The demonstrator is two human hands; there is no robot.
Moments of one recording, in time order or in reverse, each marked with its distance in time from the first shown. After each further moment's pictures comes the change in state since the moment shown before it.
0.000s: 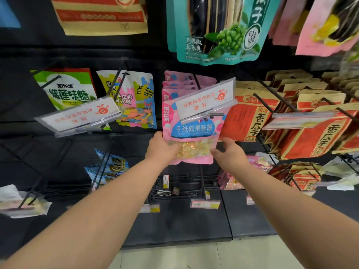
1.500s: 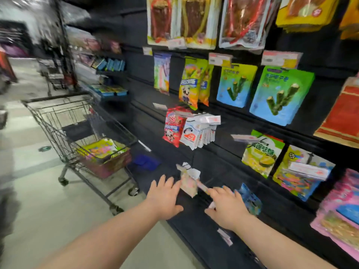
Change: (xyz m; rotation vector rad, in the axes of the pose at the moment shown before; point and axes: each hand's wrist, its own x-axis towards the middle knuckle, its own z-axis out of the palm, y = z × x) left_hand -0.392 -0.163 -0.323 0.918 0.221 -0.340; right_hand -0.355 -0.206 0.154 -0.886 -0.466 -1.172
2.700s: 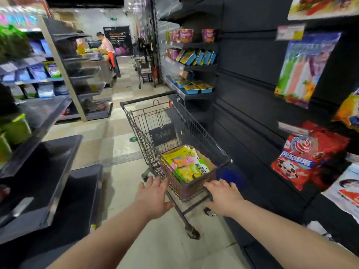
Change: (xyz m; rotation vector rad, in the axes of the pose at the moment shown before) left_hand 0.096 -0.448 -0.001 -0.009 -0.057 -0.549; right_hand 0.397 -0.342 -0.031 -0.012 -0.172 -0.488
